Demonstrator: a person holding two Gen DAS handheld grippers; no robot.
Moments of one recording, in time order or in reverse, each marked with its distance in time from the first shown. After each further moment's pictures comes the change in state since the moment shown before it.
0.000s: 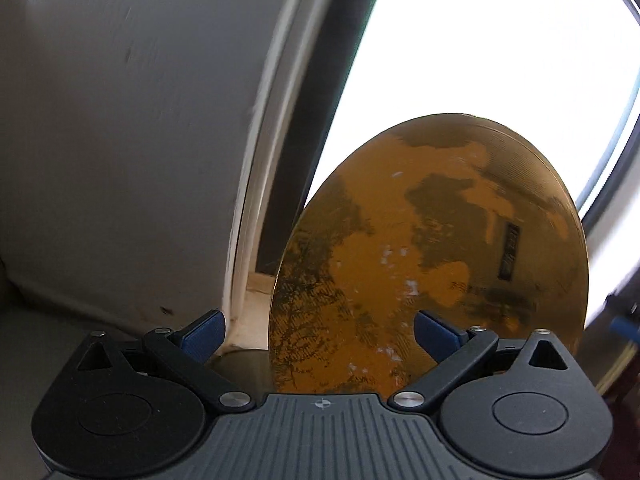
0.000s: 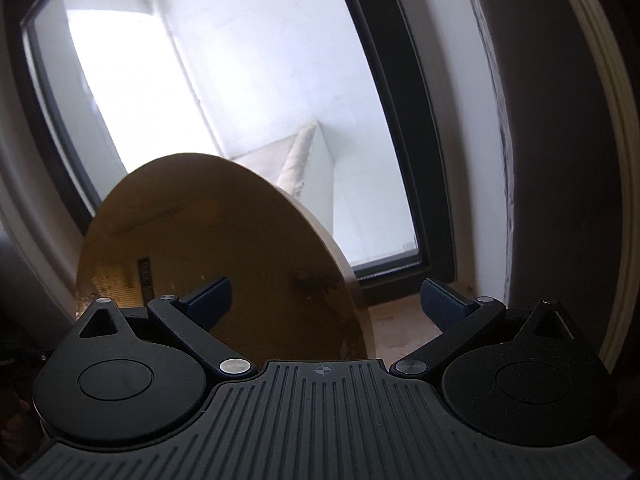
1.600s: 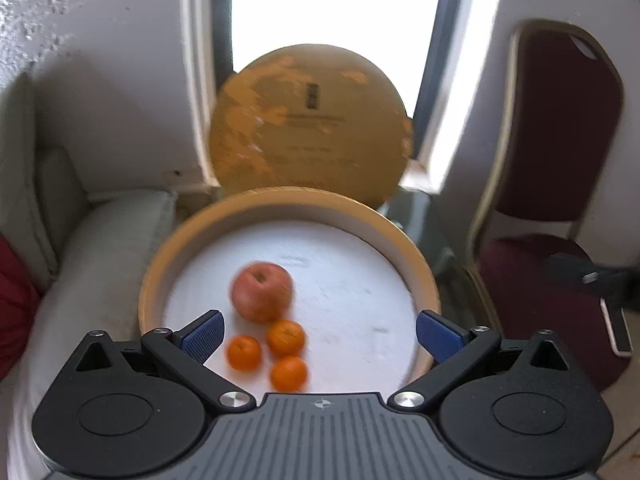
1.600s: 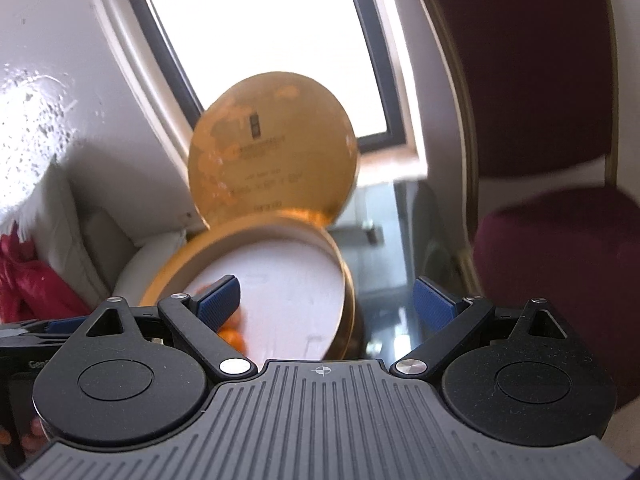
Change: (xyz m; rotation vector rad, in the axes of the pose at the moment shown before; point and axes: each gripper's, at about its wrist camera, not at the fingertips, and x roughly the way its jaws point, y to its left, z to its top) left arm -0.288 -0.190 -0.168 0.223 0.166 0.156; right arm -0.355 0.037 -0.077 -0.109 0.177 -0.026
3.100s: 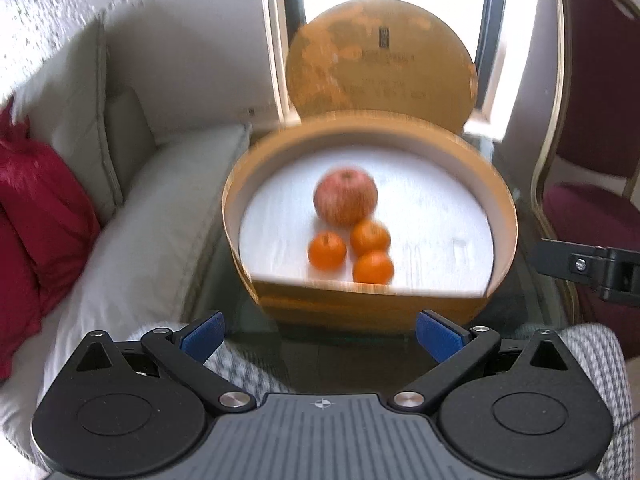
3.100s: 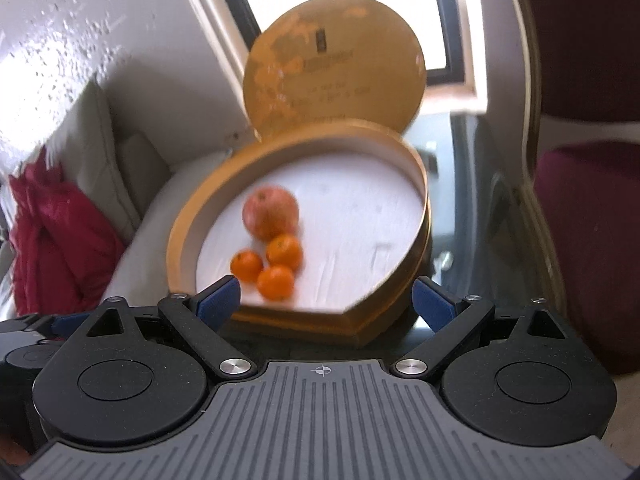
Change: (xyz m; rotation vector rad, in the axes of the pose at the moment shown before) left arm -0.019 0.026 -0.091 -0.023 0.040 0.167; right arm 0.013 0.062 -0.086 -0.043 0.140 0.097
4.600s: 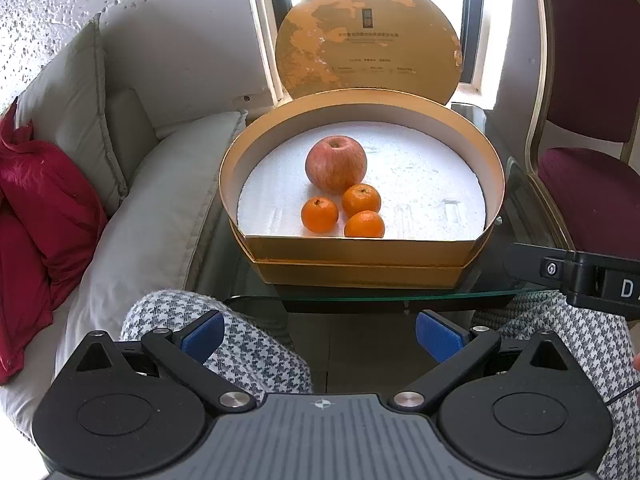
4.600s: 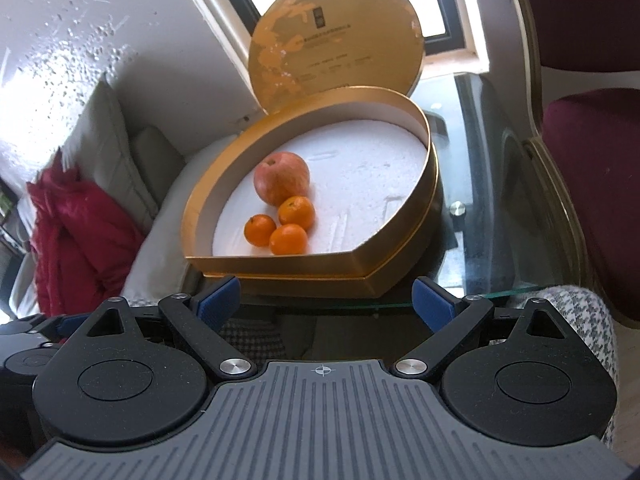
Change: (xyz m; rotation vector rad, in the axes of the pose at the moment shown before) left arm -0.009 -0.016 -0.042 0.061 0.050 0.025; right arm 0.005 -0.016 -0.054 0.075 0.057 0.079
